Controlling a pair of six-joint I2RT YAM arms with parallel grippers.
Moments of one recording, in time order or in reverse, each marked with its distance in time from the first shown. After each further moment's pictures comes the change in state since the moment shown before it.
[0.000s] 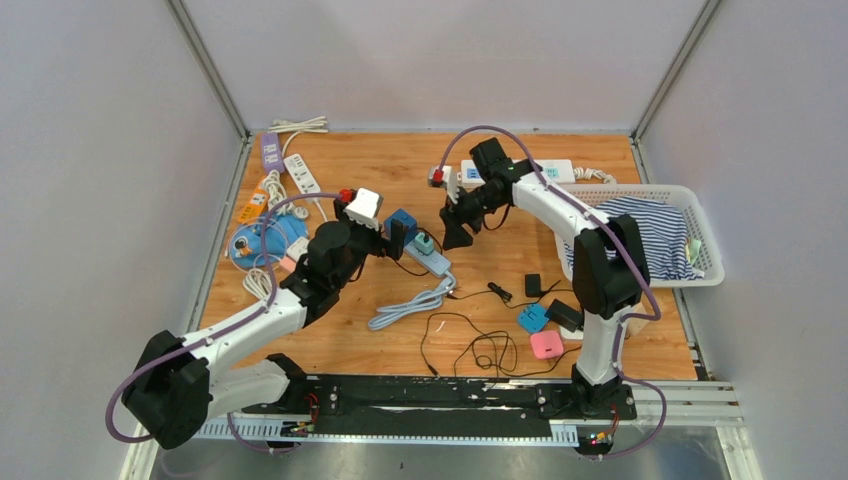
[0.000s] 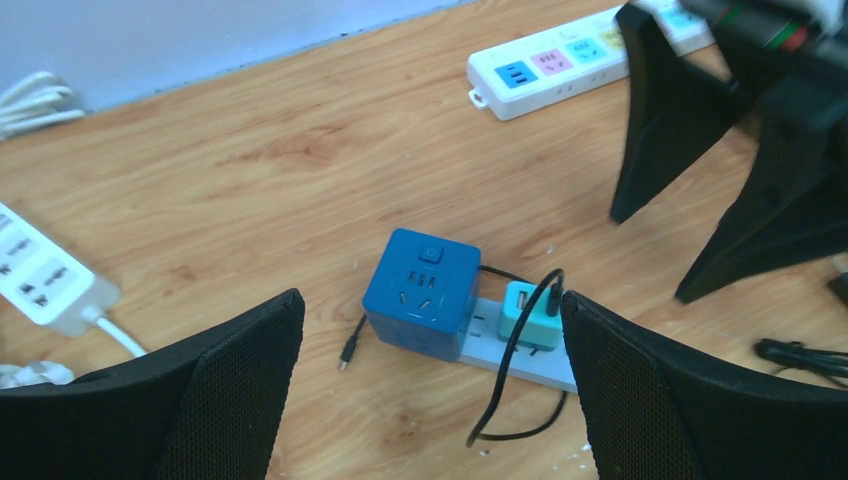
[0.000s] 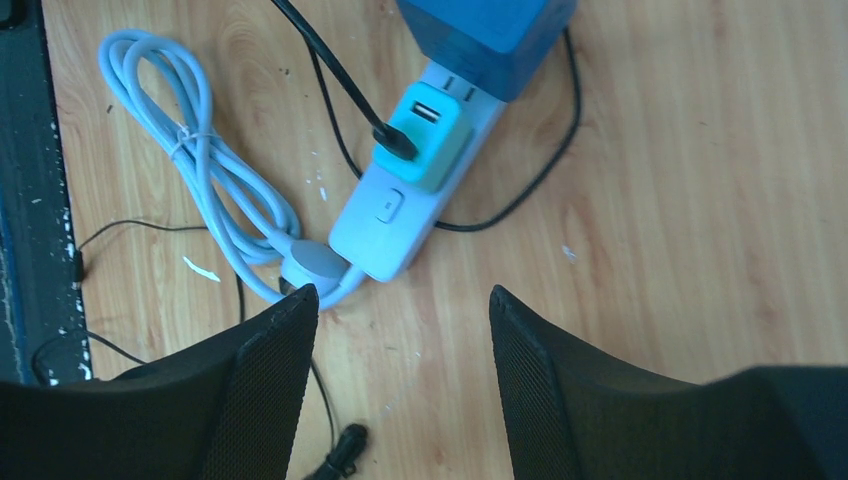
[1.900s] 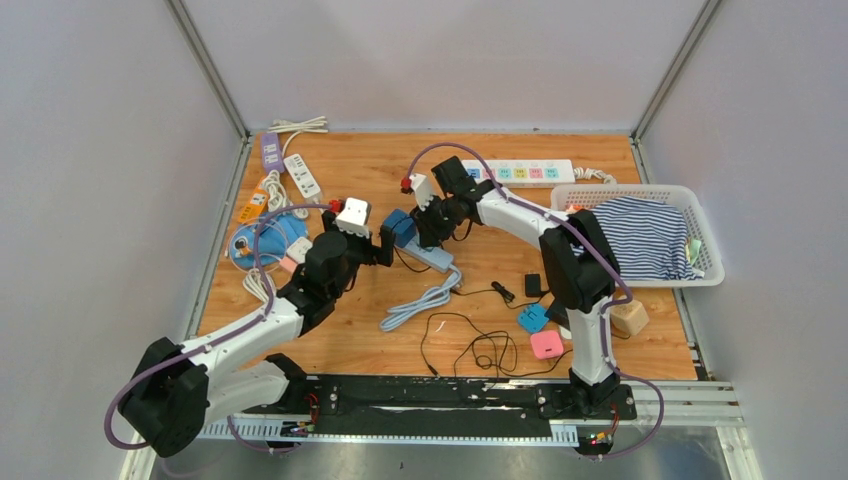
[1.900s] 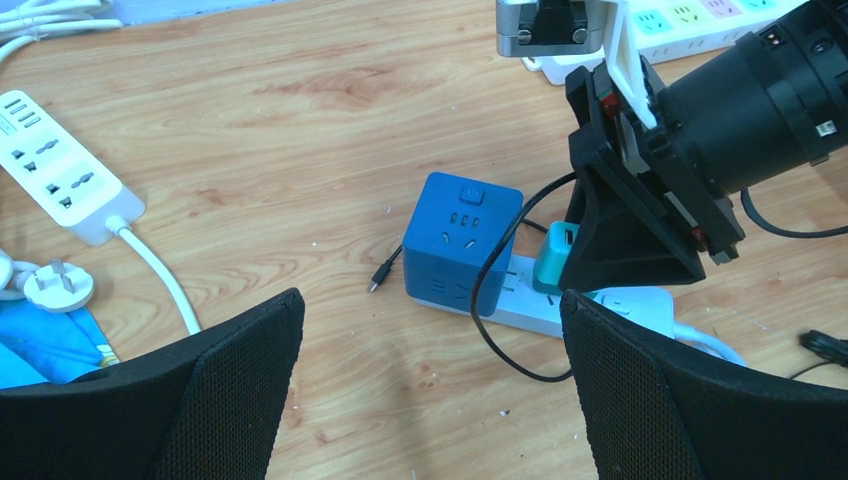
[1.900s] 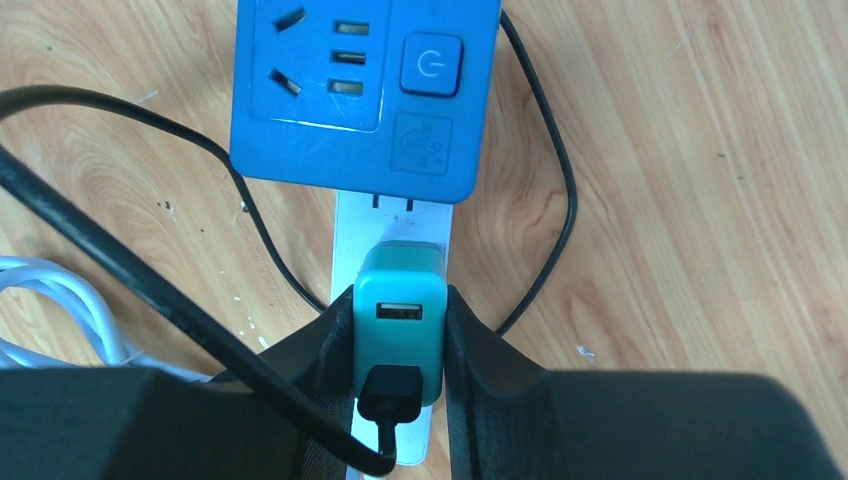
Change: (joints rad) left arm 0.025 -0.062 -0.097 -0.010 -0.100 -0.076; right arm 0.166 0.134 -0.017 0.313 0.351 0.401
